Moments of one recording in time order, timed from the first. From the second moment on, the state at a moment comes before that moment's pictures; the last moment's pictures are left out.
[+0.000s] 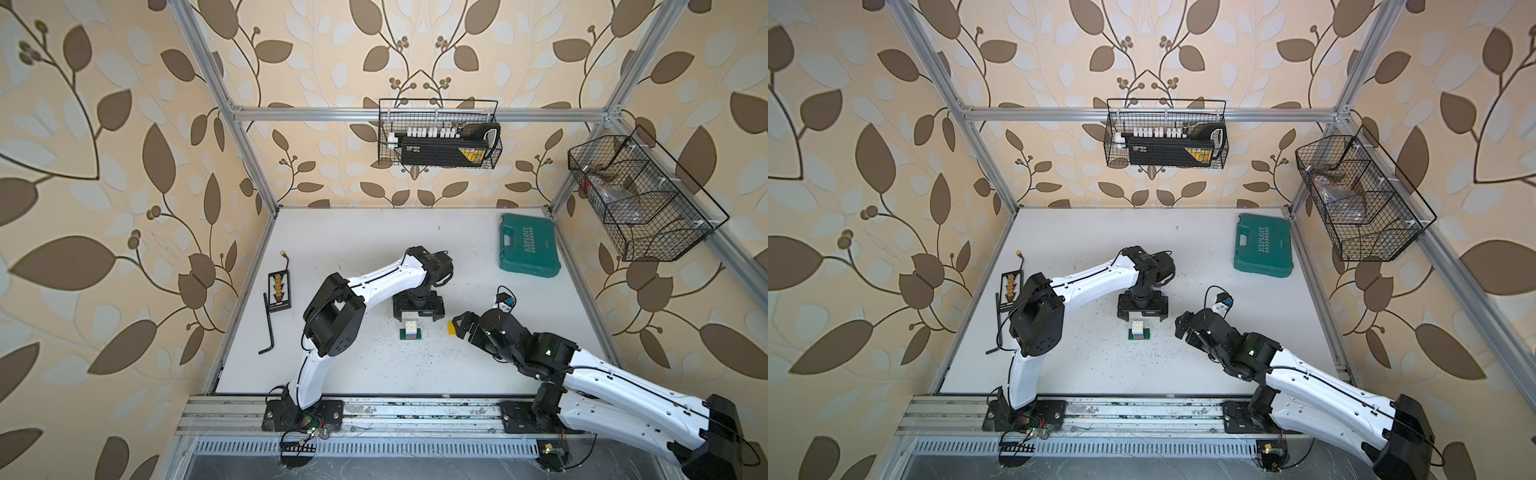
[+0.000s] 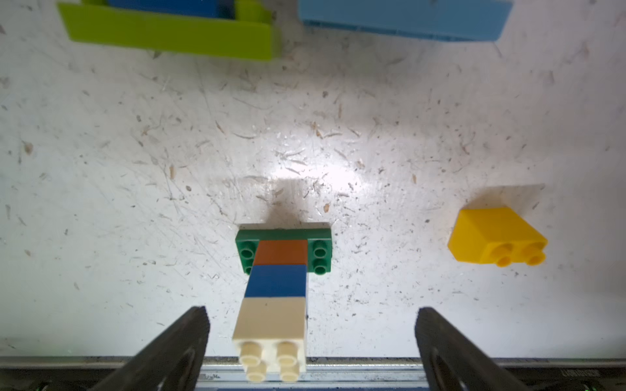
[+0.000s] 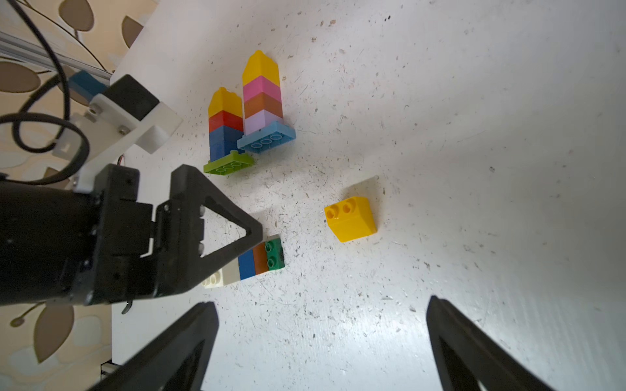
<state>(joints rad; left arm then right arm) -0.90 2.05 1.73 -1.28 0.09 -0.86 0.89 0.84 0.57 -0.58 0.31 1.23</state>
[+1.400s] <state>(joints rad) -0.90 0.81 0.50 -0.60 -0.20 -1.26 0.80 1.39 0.63 -0.25 0.07 1.13</state>
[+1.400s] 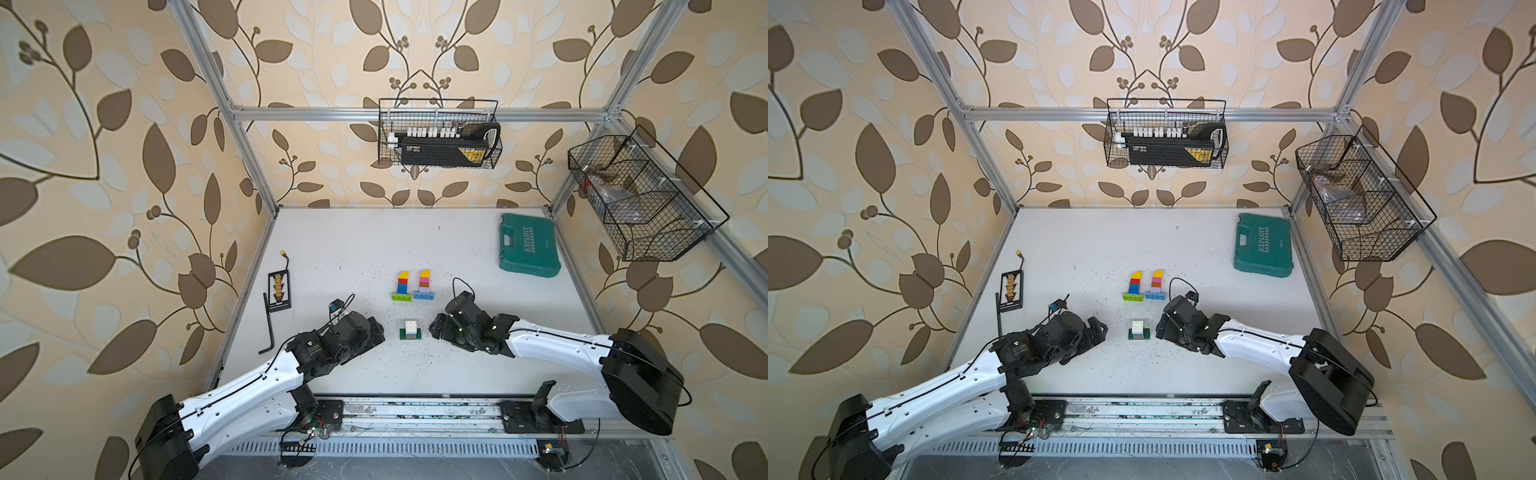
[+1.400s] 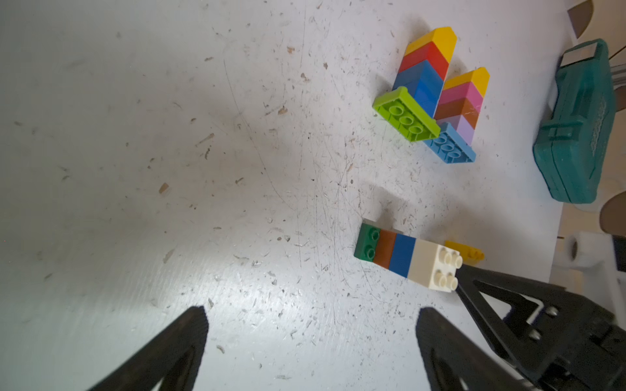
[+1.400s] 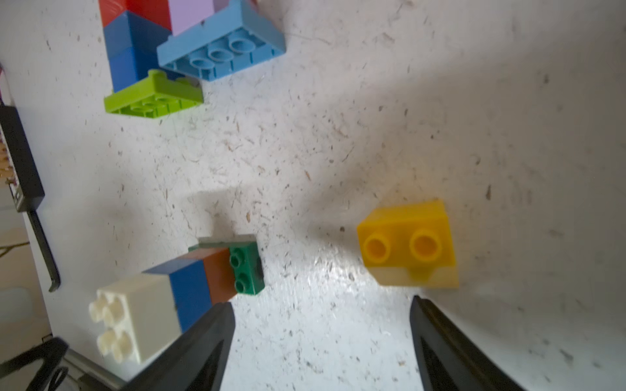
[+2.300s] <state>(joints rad) -0.90 0.76 0.46 -0.58 -0.23 -1.26 0.52 1.53 0.98 -0.49 -0.03 0.64</state>
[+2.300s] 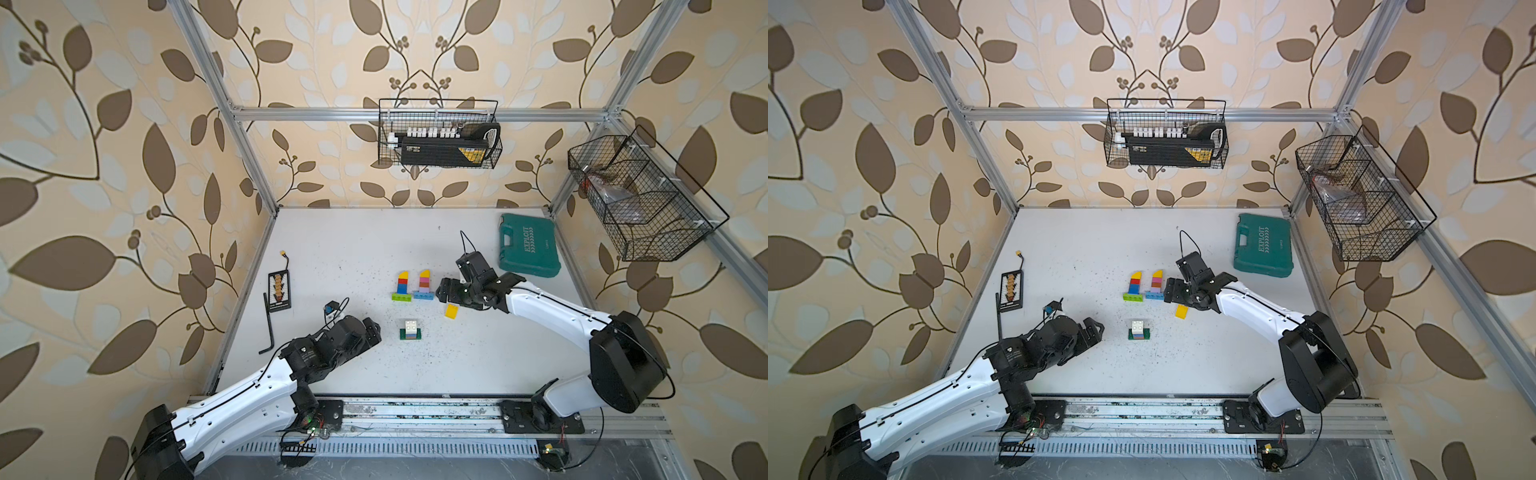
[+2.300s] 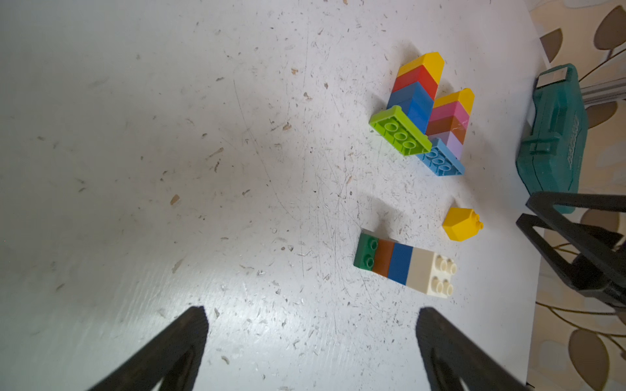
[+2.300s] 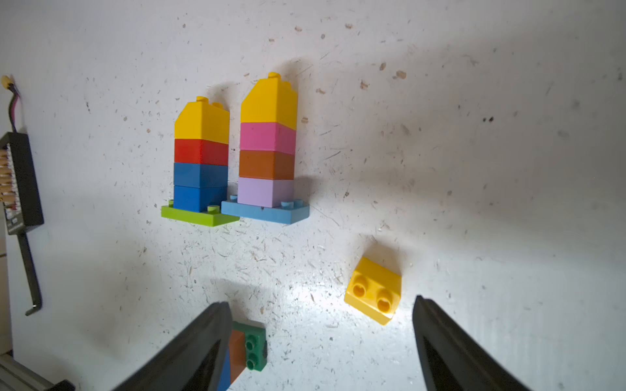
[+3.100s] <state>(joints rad) -0.90 0.81 0.46 -0.58 -0.23 -1.26 0.56 1.67 0.96 -0.52 -0.17 0.51</state>
